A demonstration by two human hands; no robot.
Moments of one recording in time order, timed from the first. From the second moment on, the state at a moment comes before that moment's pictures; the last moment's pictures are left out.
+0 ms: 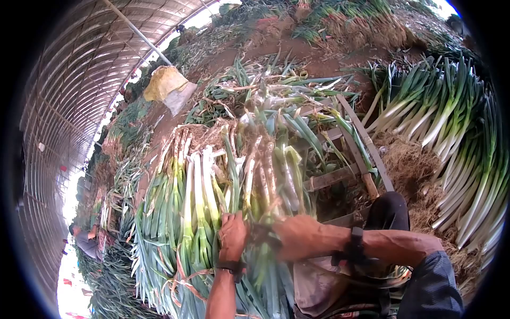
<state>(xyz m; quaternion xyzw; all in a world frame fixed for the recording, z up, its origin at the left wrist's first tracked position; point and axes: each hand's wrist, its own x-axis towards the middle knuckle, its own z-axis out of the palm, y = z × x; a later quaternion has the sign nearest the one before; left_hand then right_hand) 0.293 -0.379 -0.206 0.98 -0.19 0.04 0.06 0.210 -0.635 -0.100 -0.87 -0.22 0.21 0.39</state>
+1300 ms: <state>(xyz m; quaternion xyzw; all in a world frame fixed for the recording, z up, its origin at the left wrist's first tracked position) 0.314 -0.400 -0.204 1.00 -0.04 -0.04 0.07 0.314 -0.643 -0.157 -0.93 -0.16 0.09 0.31</state>
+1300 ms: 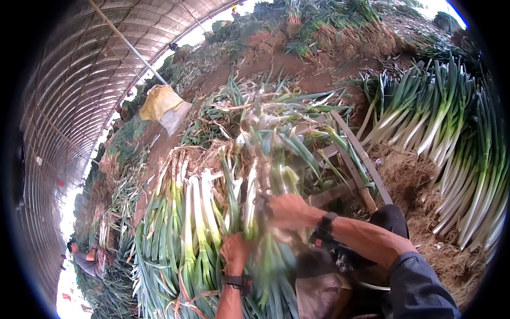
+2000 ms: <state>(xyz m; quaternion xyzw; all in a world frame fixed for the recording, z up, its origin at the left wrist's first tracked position) 0.324 -0.389 -0.201 0.99 -0.03 -0.07 0.07 0.334 -0.664 -0.150 -0.91 -0.10 0.14 0.37</state>
